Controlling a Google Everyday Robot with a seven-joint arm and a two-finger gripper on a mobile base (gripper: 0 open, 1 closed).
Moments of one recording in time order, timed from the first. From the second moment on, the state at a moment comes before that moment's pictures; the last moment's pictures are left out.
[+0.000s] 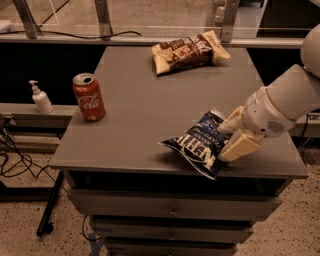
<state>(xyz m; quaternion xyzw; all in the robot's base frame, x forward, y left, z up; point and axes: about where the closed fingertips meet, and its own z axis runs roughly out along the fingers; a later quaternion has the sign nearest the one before) 0.465 -0.161 0.839 -0.62 0.74 0.15 0.20</state>
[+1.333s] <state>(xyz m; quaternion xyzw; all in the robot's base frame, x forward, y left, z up) 0.501 -0.164 0.879 -0.61 0.75 0.10 0.21</state>
